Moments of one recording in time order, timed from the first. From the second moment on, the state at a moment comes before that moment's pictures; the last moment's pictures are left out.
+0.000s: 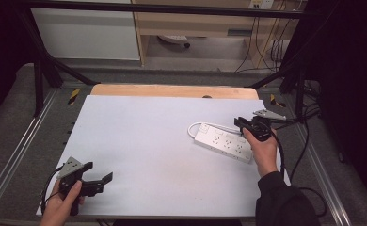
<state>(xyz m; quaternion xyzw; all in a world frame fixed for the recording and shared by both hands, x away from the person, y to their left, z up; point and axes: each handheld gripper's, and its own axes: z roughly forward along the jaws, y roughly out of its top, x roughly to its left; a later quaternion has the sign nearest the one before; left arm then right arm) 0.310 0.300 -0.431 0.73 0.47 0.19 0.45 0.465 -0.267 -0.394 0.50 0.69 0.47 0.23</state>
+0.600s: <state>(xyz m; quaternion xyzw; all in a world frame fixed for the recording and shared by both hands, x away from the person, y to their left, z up) 0.309 0.300 -0.431 0.73 0.47 0.19 0.45 0.471 -0.266 -0.401 0.50 0.69 0.47 0.23</state>
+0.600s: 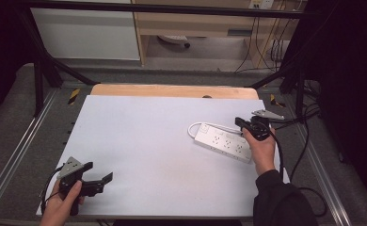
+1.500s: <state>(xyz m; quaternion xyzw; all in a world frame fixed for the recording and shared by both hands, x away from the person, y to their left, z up) 0.309 0.300 -0.431 0.74 0.47 0.19 0.45 0.474 -0.255 -0.413 0.50 0.70 0.46 0.23</state>
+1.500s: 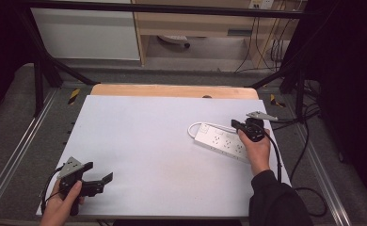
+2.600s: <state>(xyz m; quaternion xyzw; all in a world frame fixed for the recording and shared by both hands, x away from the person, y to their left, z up) 0.309 0.300 -0.431 0.74 0.47 0.19 0.45 0.473 -0.246 -0.428 0.50 0.73 0.42 0.20</state>
